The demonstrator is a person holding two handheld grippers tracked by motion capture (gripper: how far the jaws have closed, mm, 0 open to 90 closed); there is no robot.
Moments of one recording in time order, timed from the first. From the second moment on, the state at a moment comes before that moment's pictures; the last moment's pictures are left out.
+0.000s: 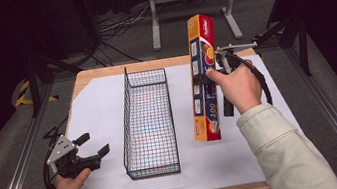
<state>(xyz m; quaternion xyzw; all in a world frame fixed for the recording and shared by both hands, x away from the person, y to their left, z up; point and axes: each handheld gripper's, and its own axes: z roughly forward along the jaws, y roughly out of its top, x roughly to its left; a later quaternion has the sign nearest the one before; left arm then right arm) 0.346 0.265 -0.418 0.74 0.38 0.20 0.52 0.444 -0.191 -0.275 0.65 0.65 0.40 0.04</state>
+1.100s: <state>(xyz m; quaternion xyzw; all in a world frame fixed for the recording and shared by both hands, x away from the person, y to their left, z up) 0.343 0.269 -0.417 0.73 0.38 0.20 0.52 0.468 -0.097 -0.266 0.64 0.68 0.37 -0.01</state>
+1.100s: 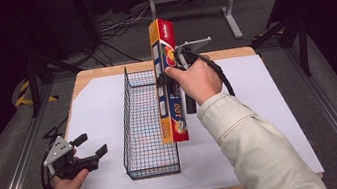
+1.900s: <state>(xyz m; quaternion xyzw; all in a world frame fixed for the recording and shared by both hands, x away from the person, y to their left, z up) 0.343 0.269 -0.418 0.73 0.39 0.20 0.53 0.481 -0.059 -0.298 0.64 0.69 0.32 -0.05</state>
